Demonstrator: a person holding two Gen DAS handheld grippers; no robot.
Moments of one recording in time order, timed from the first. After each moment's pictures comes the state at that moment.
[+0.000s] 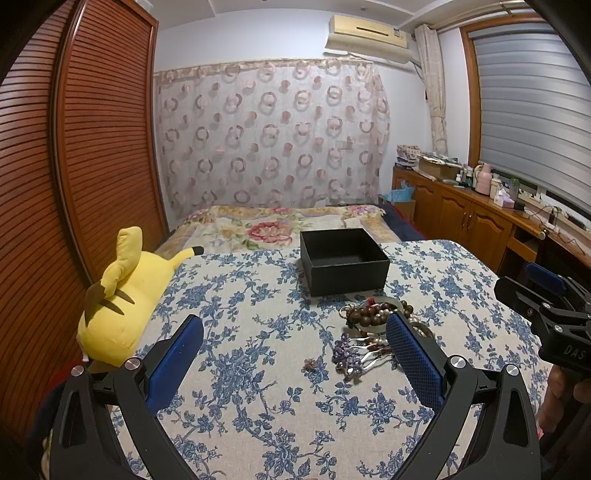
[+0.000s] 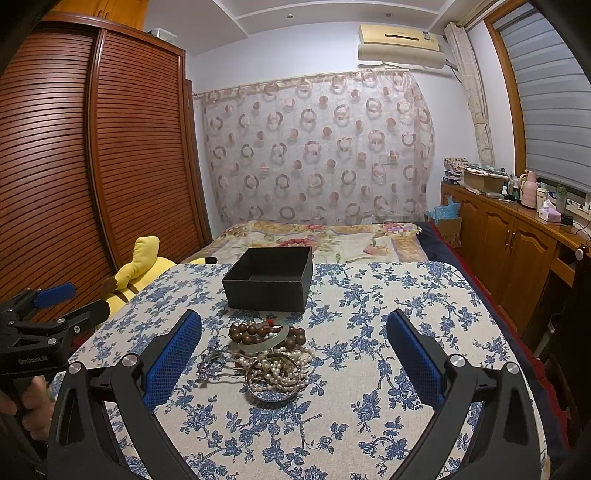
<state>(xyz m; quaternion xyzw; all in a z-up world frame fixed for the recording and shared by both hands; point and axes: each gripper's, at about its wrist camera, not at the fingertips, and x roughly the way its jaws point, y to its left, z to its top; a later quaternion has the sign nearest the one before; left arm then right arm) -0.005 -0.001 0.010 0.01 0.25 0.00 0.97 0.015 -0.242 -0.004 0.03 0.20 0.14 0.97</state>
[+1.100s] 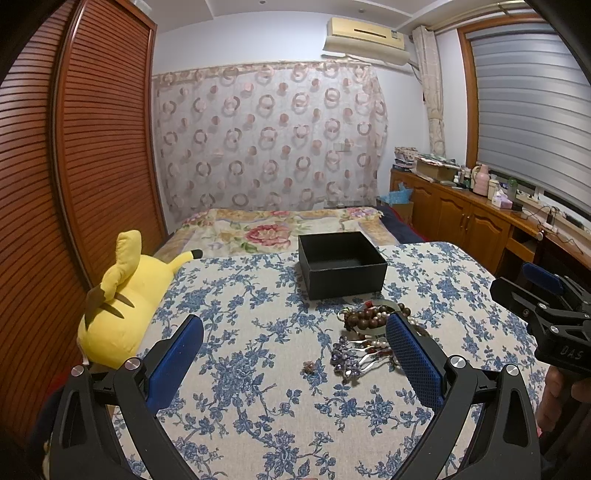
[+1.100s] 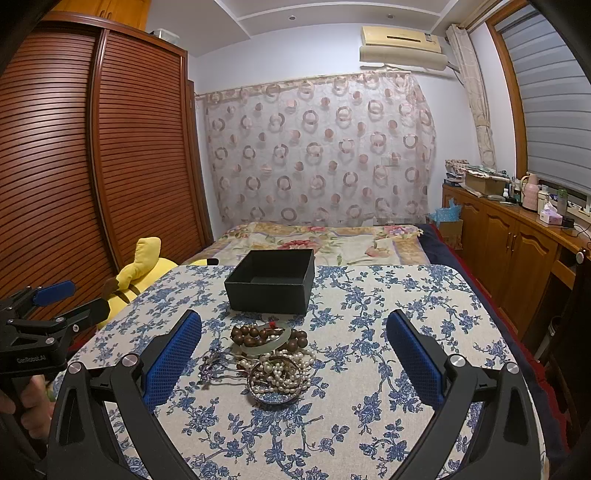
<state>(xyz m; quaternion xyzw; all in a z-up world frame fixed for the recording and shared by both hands) -0.011 -0.007 0.024 0.01 0.24 -0.01 0.97 0.015 -0.244 -0.001 0.03 0.20 0.15 0.97</state>
